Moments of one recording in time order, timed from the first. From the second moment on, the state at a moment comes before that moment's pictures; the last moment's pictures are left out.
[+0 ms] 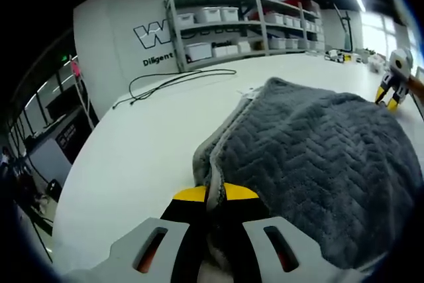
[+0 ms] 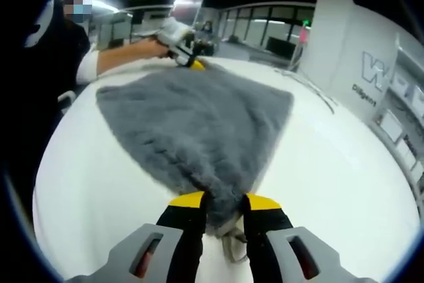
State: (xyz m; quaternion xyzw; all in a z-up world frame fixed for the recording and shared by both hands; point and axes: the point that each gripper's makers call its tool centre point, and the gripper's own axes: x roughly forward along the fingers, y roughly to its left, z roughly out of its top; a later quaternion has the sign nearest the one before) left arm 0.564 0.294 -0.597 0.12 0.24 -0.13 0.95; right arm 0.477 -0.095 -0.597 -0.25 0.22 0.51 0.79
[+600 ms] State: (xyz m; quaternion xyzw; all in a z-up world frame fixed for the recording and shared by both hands) left arm 0.561 0.294 -0.597 0.11 0.24 -0.13 0.96; right arm 0.481 -0.097 -0.597 -0.25 0.22 0.51 0.80
